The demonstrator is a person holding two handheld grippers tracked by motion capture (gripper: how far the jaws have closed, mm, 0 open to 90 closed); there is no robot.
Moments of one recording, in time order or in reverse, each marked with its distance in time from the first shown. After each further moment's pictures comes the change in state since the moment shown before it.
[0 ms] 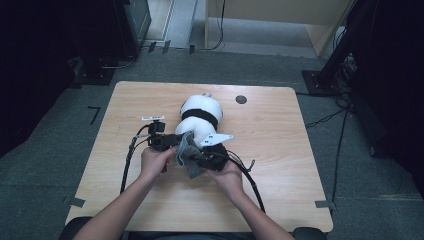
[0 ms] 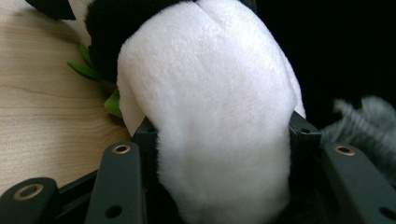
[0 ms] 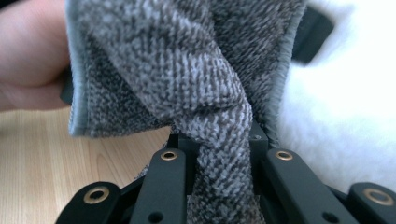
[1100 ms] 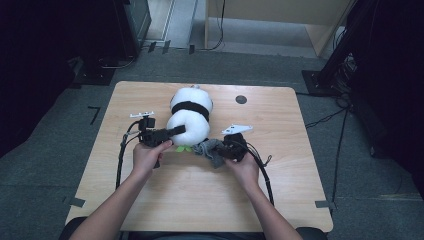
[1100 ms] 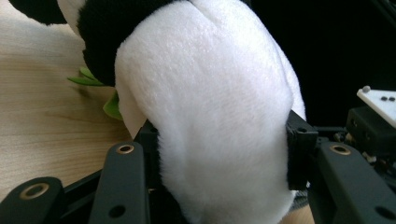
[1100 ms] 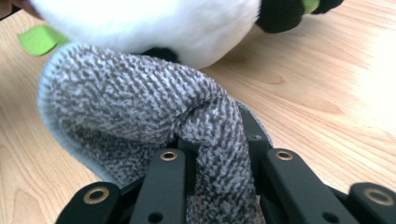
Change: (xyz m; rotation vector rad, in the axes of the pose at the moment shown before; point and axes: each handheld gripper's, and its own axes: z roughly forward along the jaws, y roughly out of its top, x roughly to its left) left arm 0.007 0.012 -0.021 -0.068 0.005 0.022; right arm -0.062 -0.017 -0.024 0.065 -0.169 0.139
